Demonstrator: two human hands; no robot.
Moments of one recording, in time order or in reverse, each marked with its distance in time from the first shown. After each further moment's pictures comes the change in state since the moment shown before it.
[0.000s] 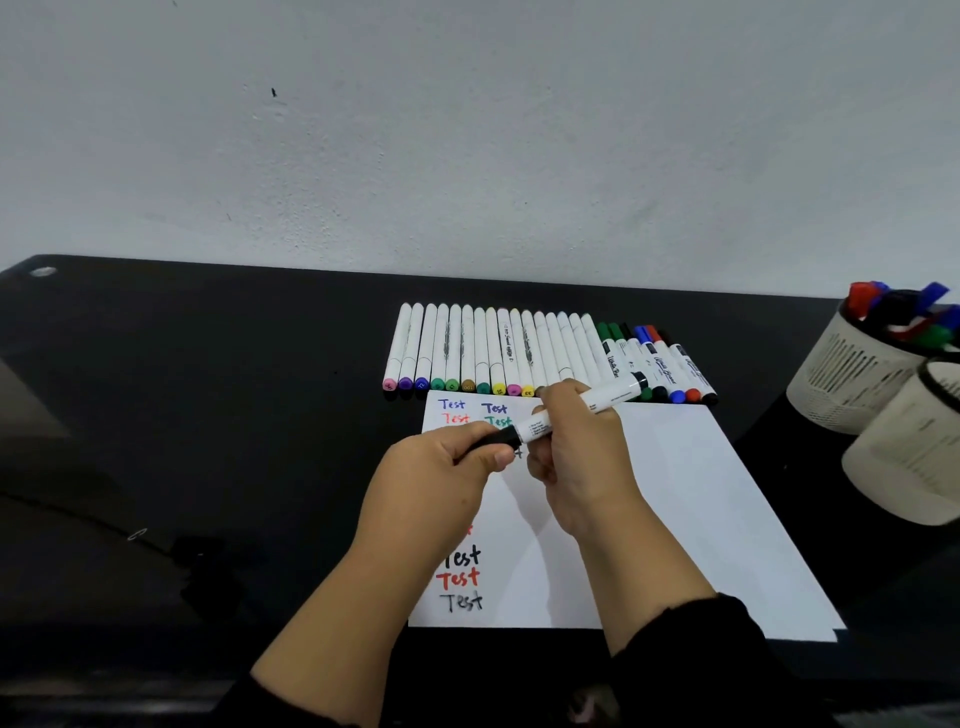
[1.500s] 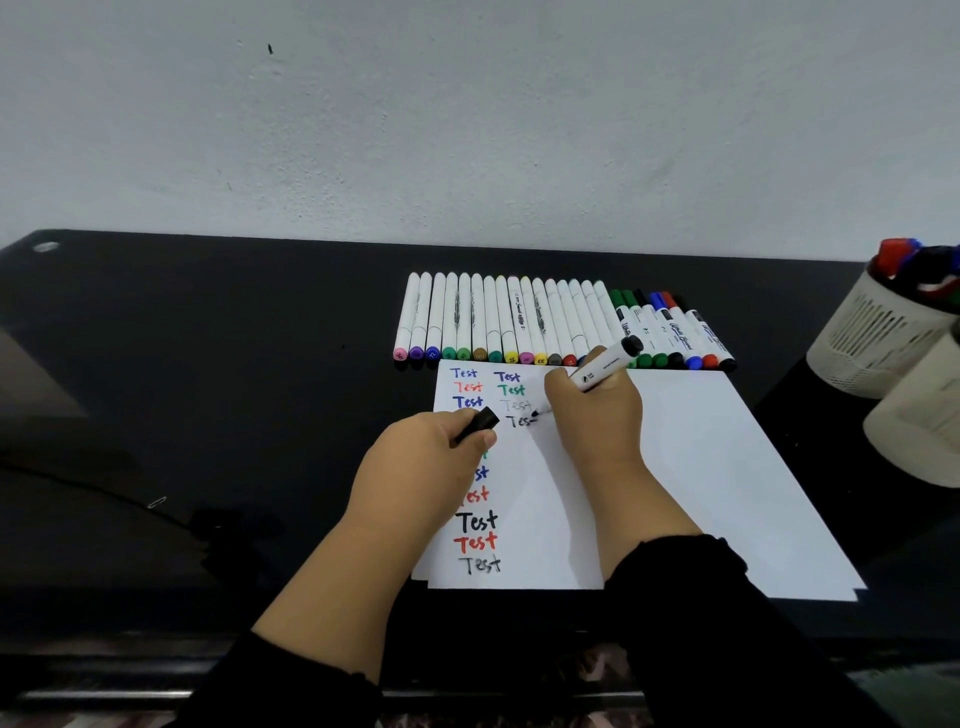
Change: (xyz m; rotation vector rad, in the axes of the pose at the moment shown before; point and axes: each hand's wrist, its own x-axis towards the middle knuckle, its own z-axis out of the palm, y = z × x) left_hand 0.013 -0.023 -0.009 0.421 -0.050 0.003; right_hand 0.031 0.025 -0.014 -0.516 0.164 -0.356
